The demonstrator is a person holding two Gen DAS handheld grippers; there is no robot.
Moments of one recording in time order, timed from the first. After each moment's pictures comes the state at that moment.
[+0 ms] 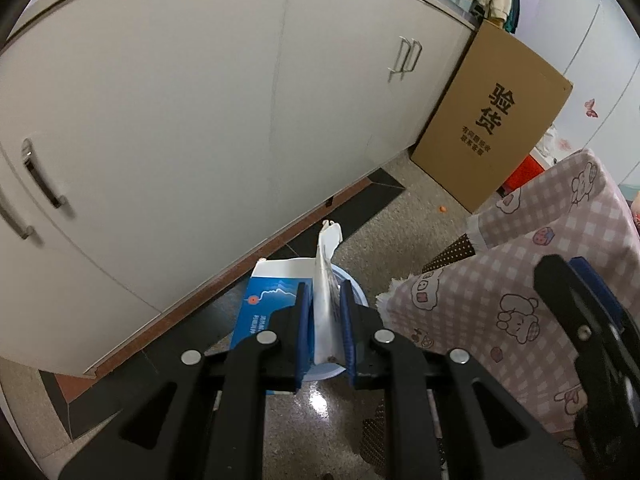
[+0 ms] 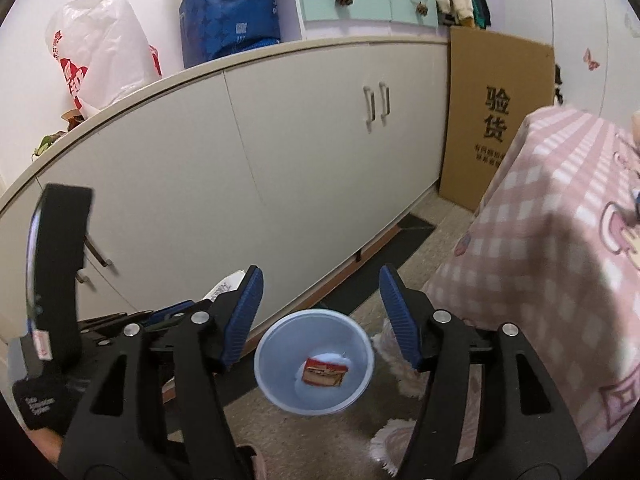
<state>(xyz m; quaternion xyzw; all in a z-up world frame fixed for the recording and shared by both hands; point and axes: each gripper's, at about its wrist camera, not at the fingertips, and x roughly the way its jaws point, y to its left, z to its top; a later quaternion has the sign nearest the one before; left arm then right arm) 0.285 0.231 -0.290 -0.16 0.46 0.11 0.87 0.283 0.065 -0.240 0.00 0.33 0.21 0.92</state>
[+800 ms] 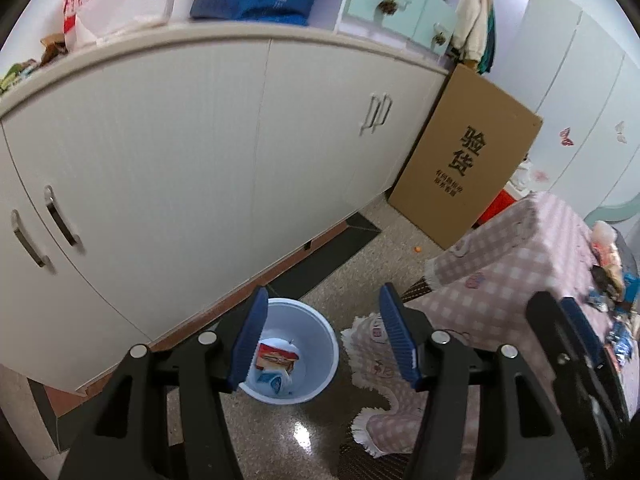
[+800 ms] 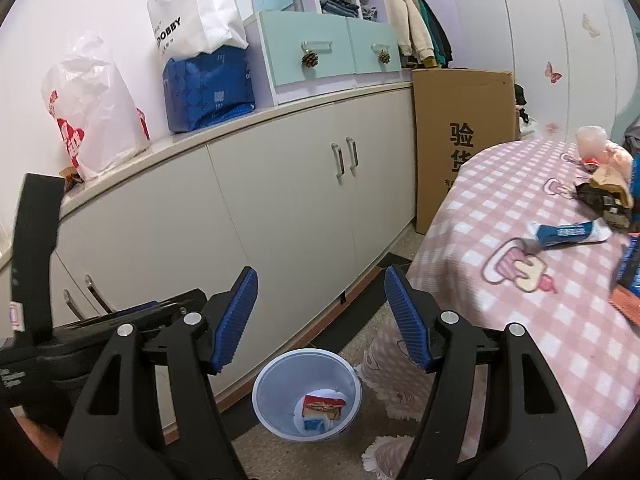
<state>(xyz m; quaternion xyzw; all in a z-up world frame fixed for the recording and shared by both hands) 0.253 0.204 -0.209 -0.17 0.38 0.10 0.90 0.248 0.018 -0.192 0.05 0.25 0.18 0.95</state>
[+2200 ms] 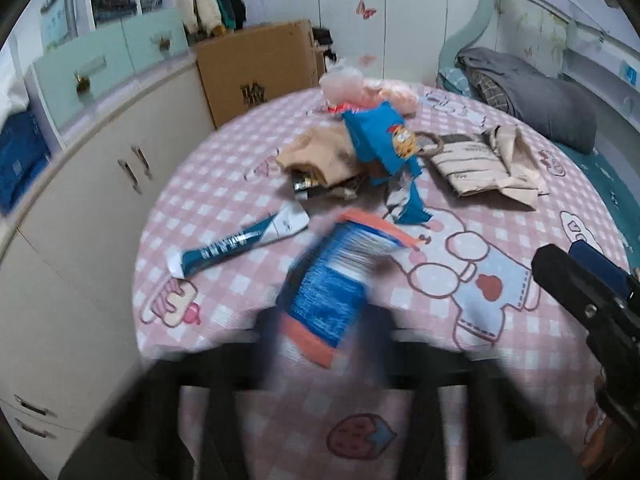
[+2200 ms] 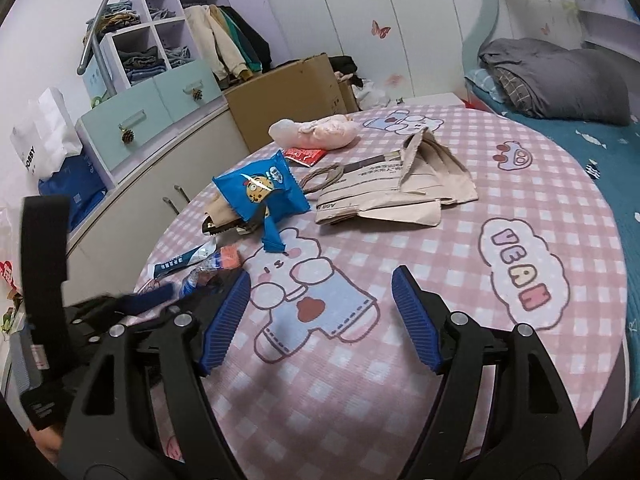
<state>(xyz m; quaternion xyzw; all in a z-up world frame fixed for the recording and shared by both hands) 0.273 -0.137 -0.173 0.11 0.41 -0.15 0.89 0.186 -0.293 -0.165 0.19 0.29 -0.03 0.94</state>
